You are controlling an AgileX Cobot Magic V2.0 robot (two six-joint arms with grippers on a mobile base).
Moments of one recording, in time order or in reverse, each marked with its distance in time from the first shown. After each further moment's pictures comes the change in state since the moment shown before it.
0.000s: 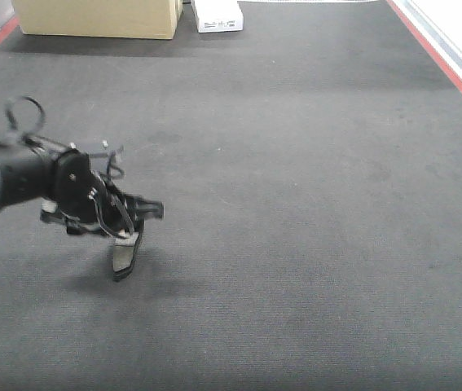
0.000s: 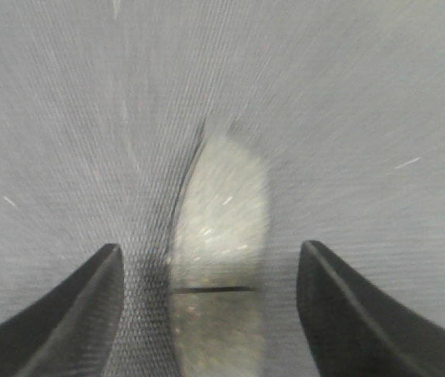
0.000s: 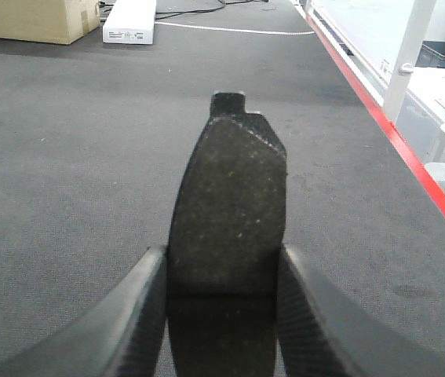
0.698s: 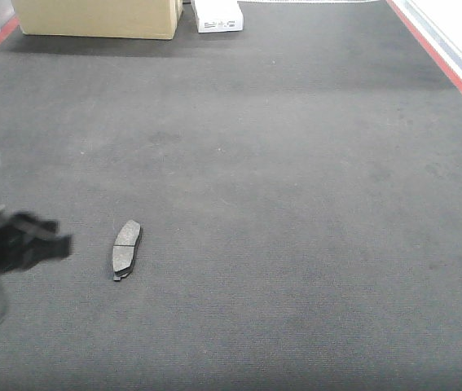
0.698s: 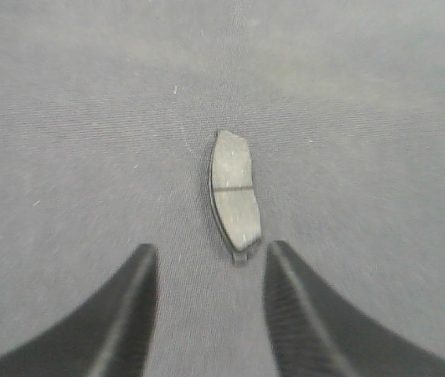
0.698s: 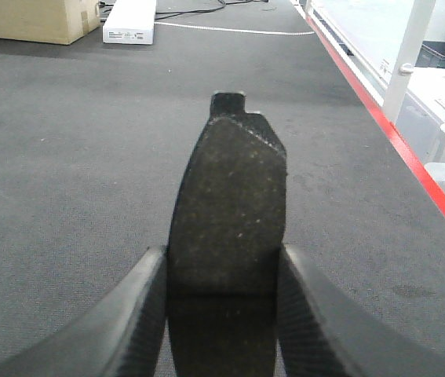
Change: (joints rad) left arm 0.000 -0.816 0.557 0.121 -0.146 0.000; right arm 0.000 0.000 0.000 0.000 0.000 0.000
